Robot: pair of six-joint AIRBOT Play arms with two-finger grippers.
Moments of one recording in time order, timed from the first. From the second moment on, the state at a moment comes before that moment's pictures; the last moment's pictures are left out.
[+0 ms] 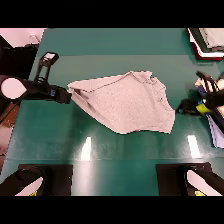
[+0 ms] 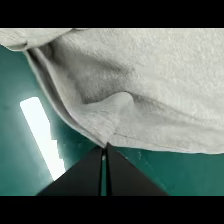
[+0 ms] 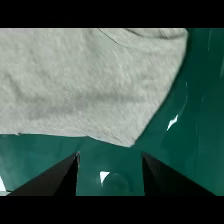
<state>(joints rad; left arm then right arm) -0.28 -0.98 1.07 1.39 -1.06 -1.47 -0.24 -1.00 0.91 -1.25 1.44 1.49</state>
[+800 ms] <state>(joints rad) -0.28 -0.96 1.09 1.41 -1.13 -1.47 -0.35 -1.07 0.54 -1.00 1.20 1.37</state>
